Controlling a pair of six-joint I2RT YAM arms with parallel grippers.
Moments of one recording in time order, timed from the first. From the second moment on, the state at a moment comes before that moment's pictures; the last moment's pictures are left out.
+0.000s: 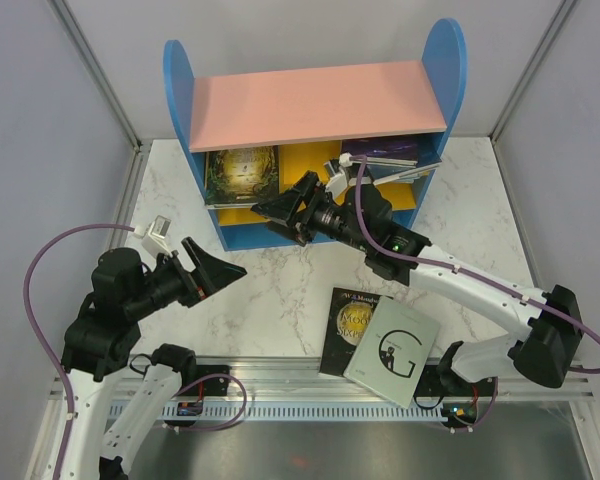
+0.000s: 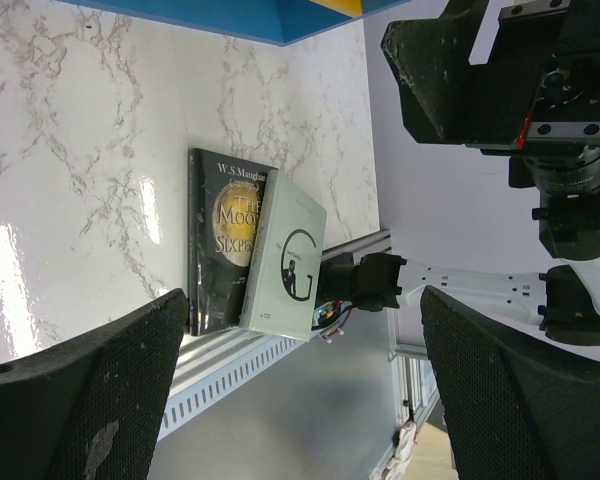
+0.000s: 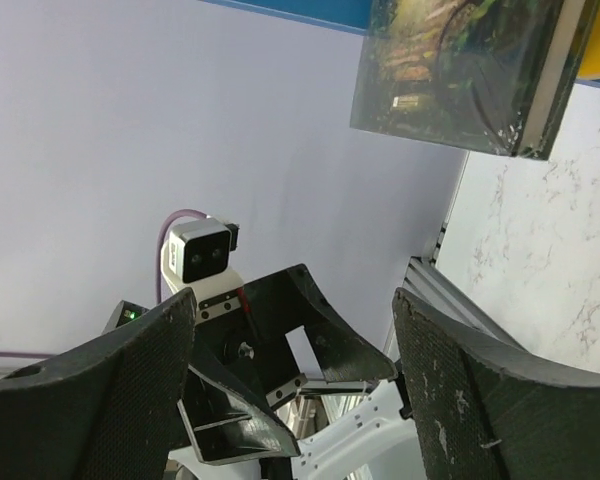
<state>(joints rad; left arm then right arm) -0.25 0.51 0.99 -0.89 0.50 -0.85 0.89 1.36 1.16 0.16 -0.15 1.33</state>
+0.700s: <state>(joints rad) -0.25 0.51 1.00 -0.91 0.50 -0.83 0.94 1.49 1.21 0.06 -0.04 1.29</state>
